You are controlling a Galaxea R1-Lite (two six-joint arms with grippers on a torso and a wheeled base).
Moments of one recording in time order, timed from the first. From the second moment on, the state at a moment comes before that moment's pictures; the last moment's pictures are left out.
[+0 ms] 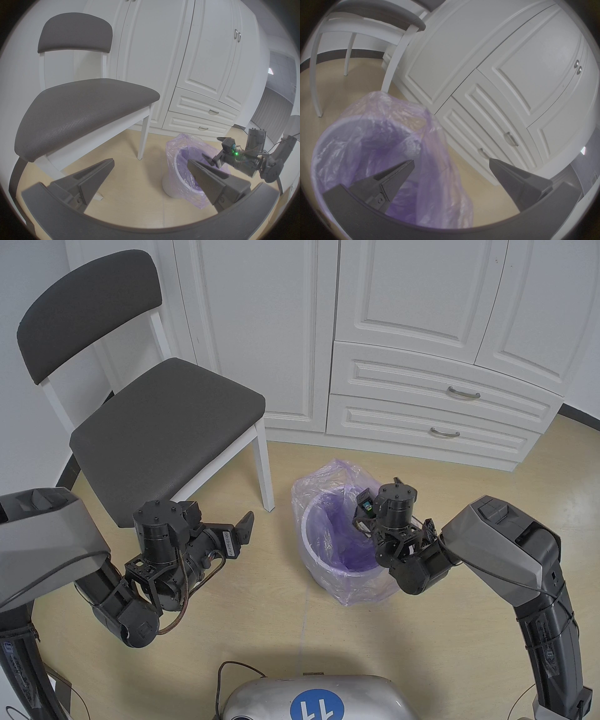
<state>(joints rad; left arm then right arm) -0.46 2.08 -0.64 -1.30 0.23 -0.16 0.48 2.56 -1.46 -1.05 -0.58 -0.71</state>
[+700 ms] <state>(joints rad) -0.47 2.08 -0.62 -1.35 0.23 -0.19 0.38 2.56 -1.43 -1.03 -0.58 -0.70</state>
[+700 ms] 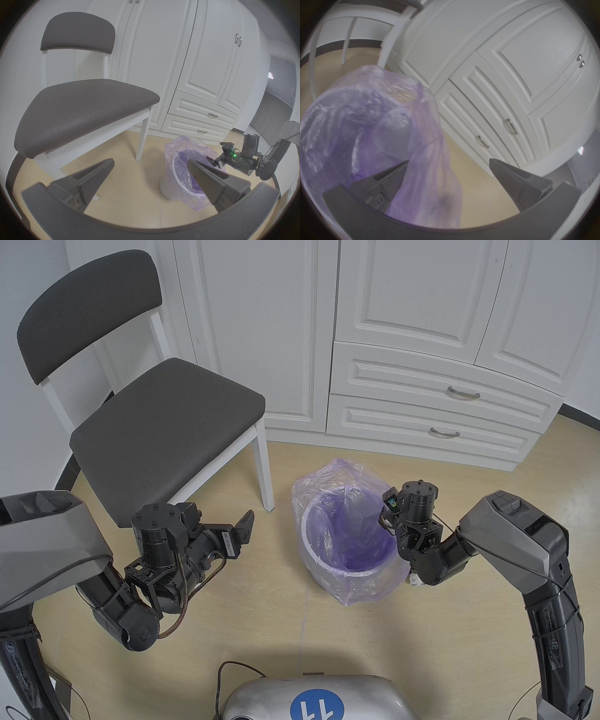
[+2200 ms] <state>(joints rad) -0.47 2.22 -0.78 -1.34 0.25 -0.19 0.18 2.75 -1.73 -0.83 -0.57 -0.44</state>
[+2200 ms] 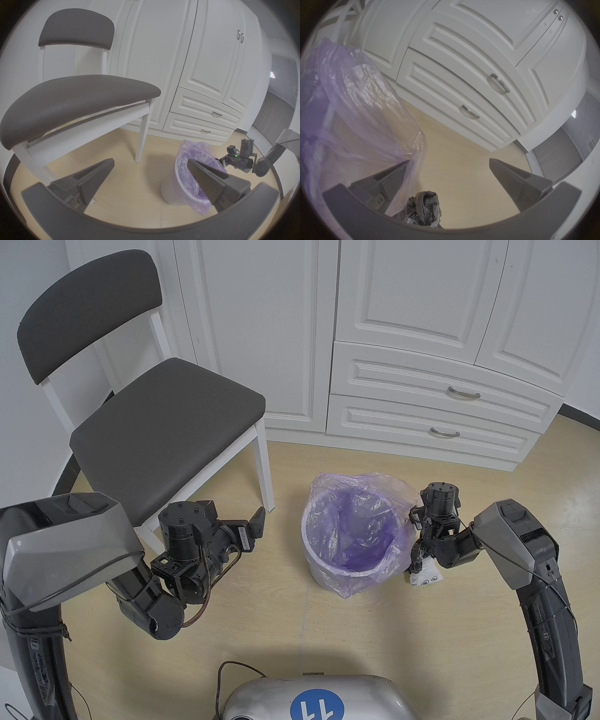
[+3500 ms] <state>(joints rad) -0.53 2.51 -1.71 -0.53 0.18 -0.13 0.16 2.70 -1.71 -0.74 -0.48 -0.27</state>
